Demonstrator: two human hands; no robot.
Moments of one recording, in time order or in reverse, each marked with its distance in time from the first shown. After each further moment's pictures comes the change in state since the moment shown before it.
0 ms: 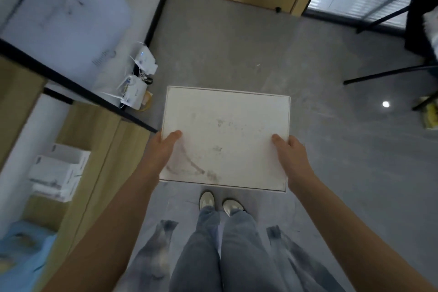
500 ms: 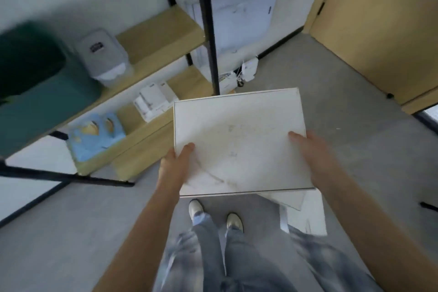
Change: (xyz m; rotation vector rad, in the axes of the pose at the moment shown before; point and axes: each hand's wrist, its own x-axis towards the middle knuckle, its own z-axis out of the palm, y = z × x) left_hand -0.183 -0.093 -0.067 -0.571 0.555 -0.218; right_hand -0.101 -0.077 0.047 -0.320 -0.570 -0.331
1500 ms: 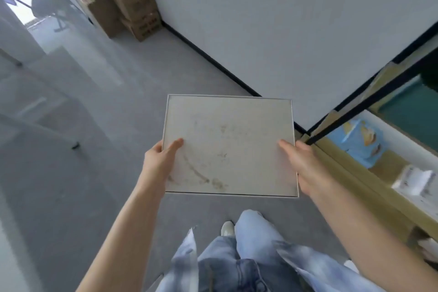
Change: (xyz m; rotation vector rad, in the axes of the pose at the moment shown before) left_hand -0.199 -0.360 -0.523 -0.955 1.001 -0.375; right_hand -0.397 0.154 0.547 -0.816 -1.085 -0.213
